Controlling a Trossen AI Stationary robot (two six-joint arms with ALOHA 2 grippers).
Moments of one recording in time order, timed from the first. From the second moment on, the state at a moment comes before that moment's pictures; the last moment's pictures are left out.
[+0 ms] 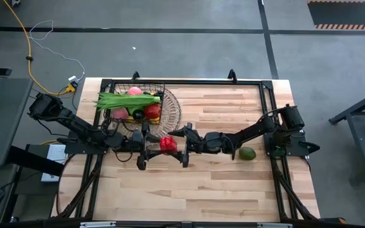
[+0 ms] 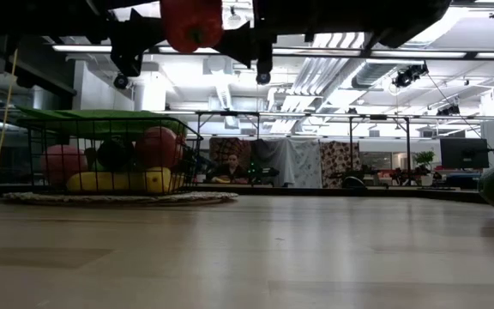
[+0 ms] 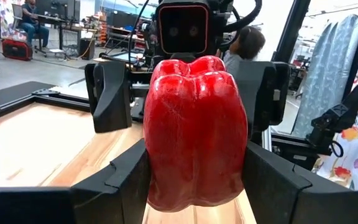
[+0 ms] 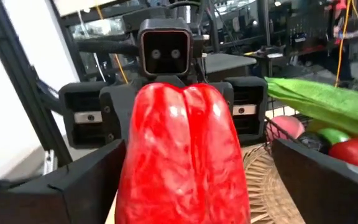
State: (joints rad) left arm -0.26 1.23 0.33 0.93 -0.38 -0.18; right arm 0.21 1.84 0.99 0.91 0.29 0.20
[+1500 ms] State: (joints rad) left arm -0.49 0.41 0.33 0.05 -0.86 -0.18; right arm 0.24 1.40 0.51 0.68 0.65 0.47
